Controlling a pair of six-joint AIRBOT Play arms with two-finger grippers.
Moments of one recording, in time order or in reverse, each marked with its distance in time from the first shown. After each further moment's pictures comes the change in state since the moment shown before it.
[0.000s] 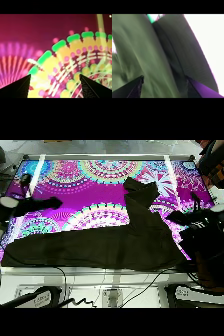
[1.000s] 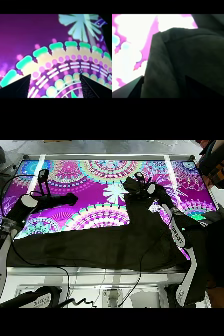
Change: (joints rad) left arm -0.171 -0.003 0.000 -0.002 0.115 -0.114; right arm 0.546 -0.666 0.750 -0.290 -0.296 0.171
